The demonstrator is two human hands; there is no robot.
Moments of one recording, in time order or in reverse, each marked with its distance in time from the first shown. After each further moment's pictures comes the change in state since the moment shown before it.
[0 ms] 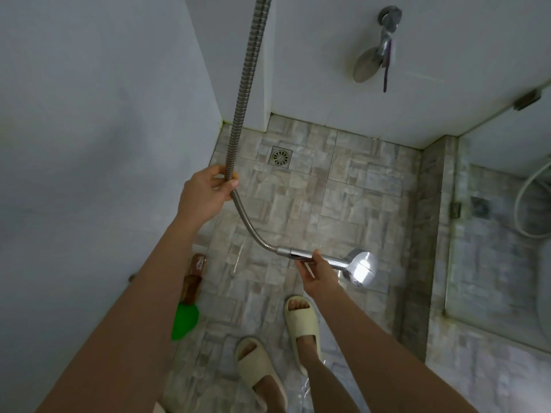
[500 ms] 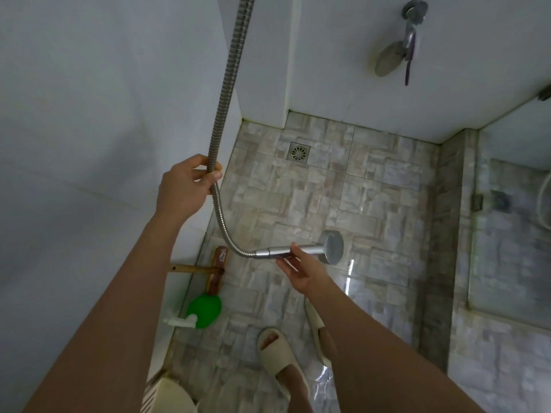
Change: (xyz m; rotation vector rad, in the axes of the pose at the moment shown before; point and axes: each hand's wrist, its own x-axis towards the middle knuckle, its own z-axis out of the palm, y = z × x) left_hand -0.031 -0.017 -0.093 0.171 0.101 0.044; right_hand -0.039 0.081 0.023 -0.255 -0.169 0.111
